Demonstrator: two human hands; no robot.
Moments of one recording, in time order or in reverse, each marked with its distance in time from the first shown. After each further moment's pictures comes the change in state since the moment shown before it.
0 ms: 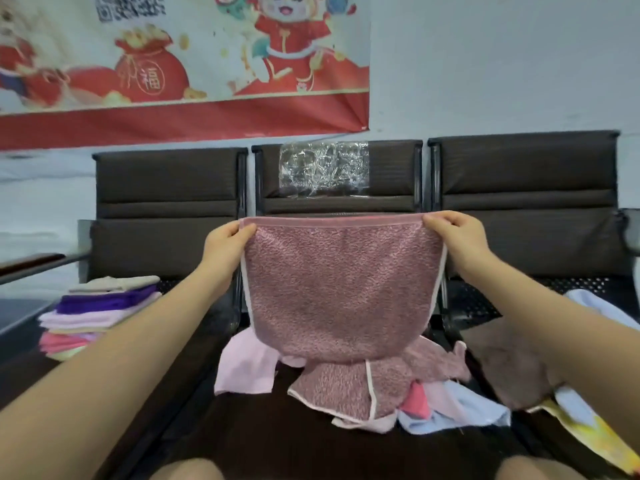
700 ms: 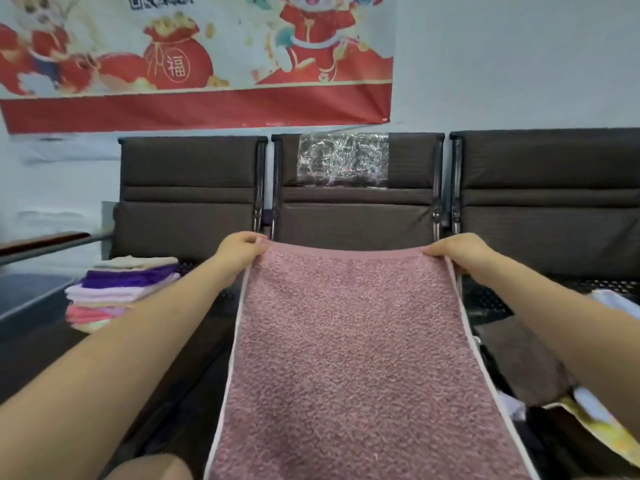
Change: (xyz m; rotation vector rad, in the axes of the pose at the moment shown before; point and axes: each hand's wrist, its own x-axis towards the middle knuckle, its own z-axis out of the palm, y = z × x) left_hand -0.003 -0.037 -0.019 0.348 -0.075 -0.133; right_hand -0.008 0.025 0.012 -0.290 -0.200 0.385
